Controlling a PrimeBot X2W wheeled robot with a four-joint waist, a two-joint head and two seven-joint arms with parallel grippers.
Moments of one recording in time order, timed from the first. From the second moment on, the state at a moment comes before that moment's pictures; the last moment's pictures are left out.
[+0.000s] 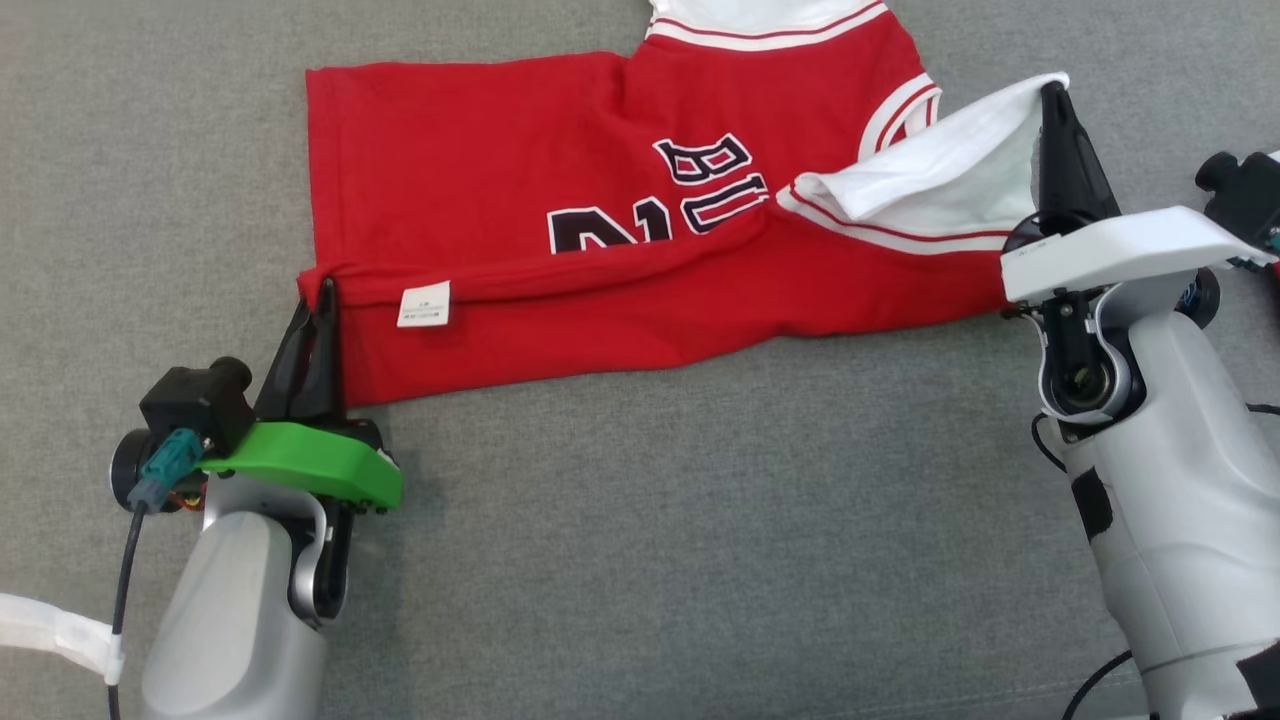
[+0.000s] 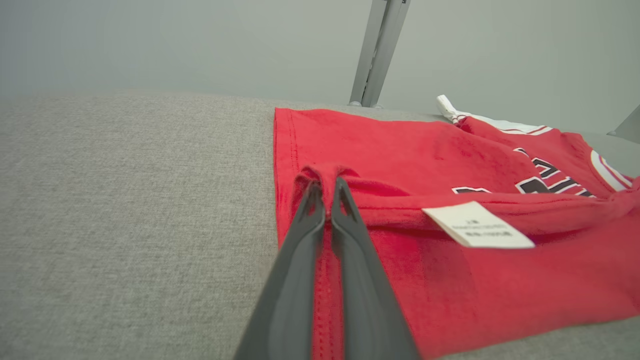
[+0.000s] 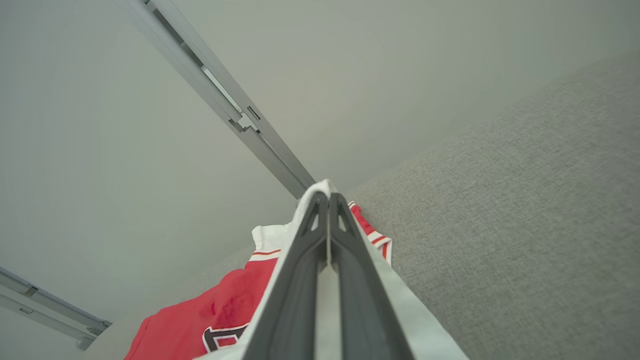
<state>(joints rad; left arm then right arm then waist) -0.42 0.13 -0.14 0.45 -0.35 -0.13 -0.26 -0.69 -0.13 0.08 0.49 0.79 0.13 -0.22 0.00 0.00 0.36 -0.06</state>
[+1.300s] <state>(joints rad) -0.39 0.11 -0.14 0.56 -0.33 -0.13 -0.27 -0.53 -0.10 -0.05 0.67 0.30 0.13 -0.26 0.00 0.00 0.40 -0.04</state>
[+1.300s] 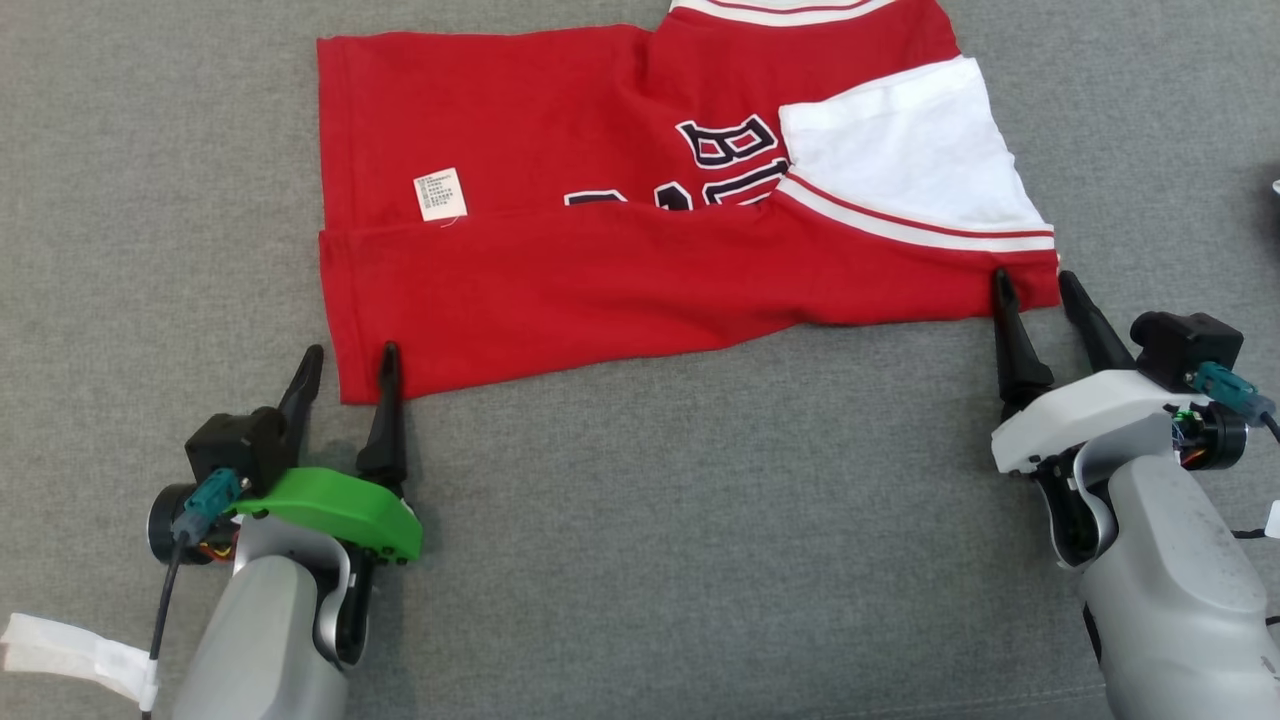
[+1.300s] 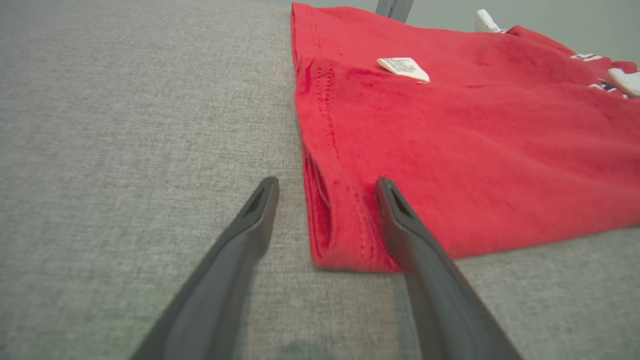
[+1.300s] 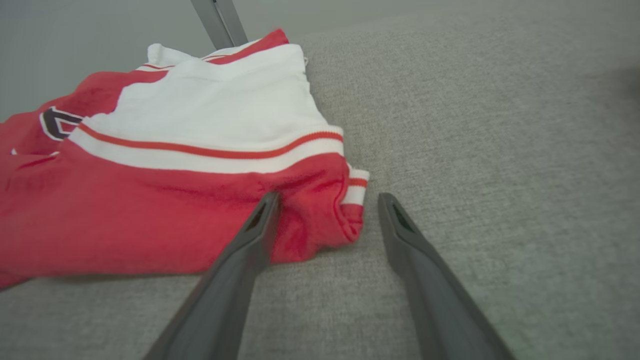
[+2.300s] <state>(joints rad) -0.15 0.12 -0.16 0.53 -0.48 -0.13 -0.26 -0.30 -0.19 0.04 0.54 0.58 0.13 -0.21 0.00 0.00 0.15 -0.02</state>
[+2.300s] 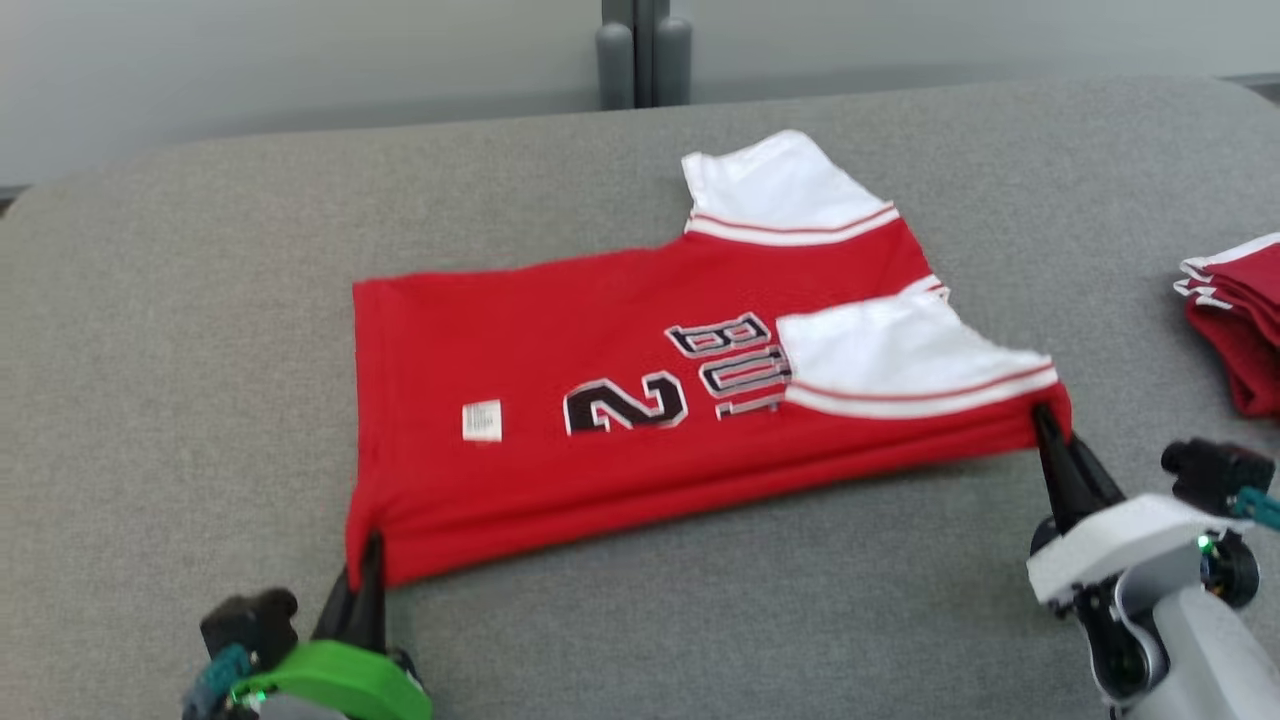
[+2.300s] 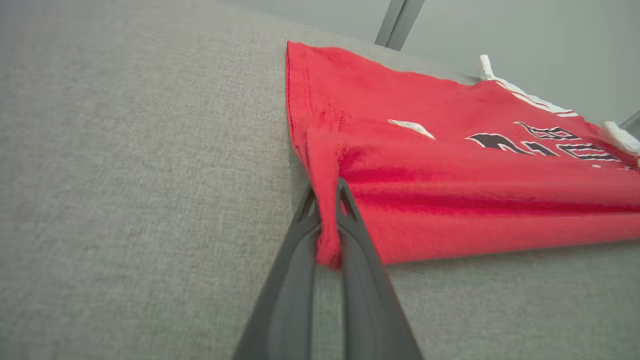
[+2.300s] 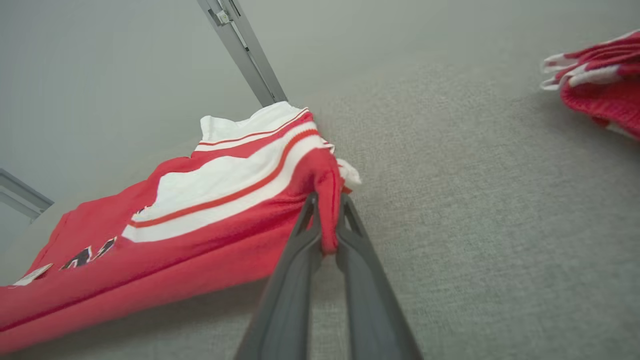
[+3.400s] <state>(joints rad) -0.67 0.16 -0.22 0.86 -0.38 -0.13 -0.26 -0.74 -0.26 0.19 0.60 0.30 0.13 -0.11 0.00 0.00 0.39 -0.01</state>
